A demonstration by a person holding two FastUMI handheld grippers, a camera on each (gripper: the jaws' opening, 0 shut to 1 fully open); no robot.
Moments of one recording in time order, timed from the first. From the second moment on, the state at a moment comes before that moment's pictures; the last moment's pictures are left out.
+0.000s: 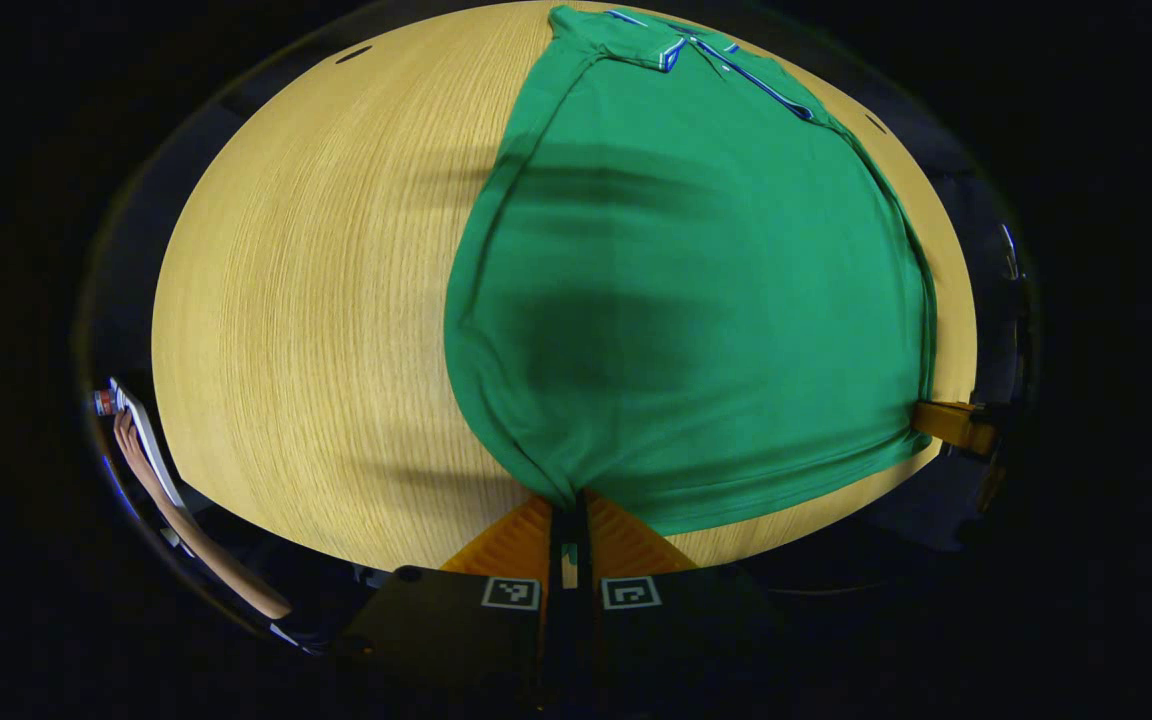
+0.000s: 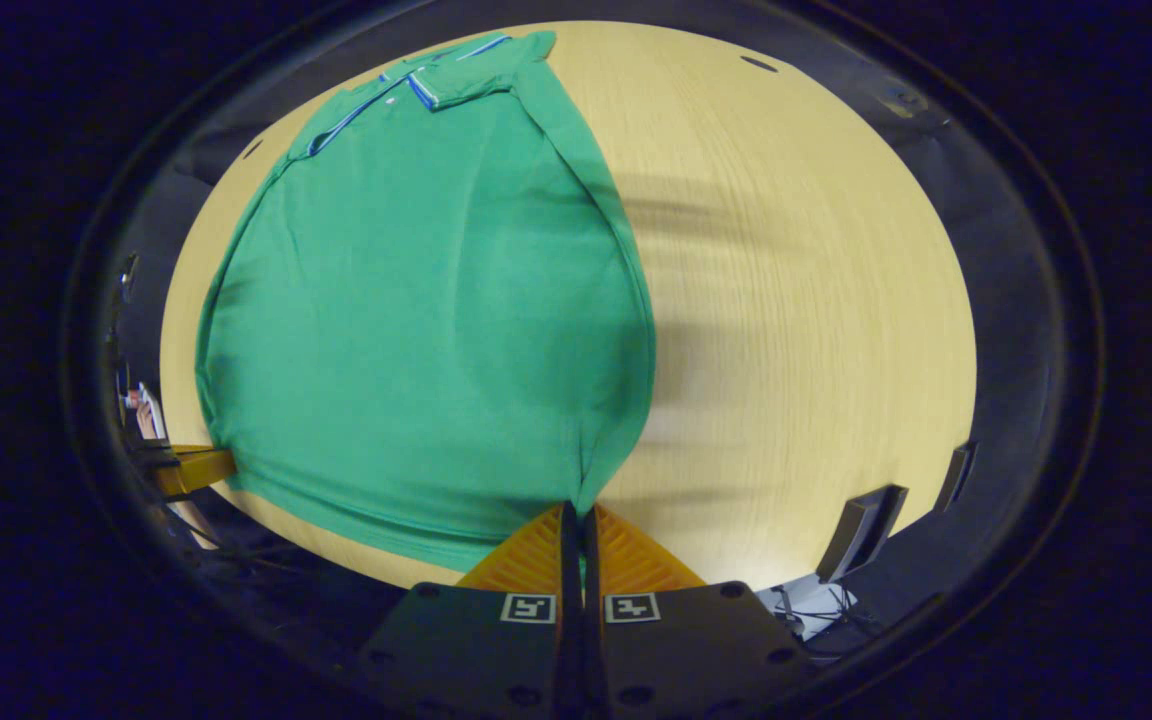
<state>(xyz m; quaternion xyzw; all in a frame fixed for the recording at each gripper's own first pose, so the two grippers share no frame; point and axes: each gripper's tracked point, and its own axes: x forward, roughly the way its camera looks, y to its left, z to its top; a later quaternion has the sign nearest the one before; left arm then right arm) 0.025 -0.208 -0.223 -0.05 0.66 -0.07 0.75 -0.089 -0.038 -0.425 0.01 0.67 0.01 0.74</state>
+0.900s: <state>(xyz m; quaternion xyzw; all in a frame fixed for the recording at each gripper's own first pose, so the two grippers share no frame) 0.114 -0.200 -0.117 -0.04 0.53 -0.09 0.84 -0.021 -0.027 -0.304 0.02 0.58 0.03 0.81</state>
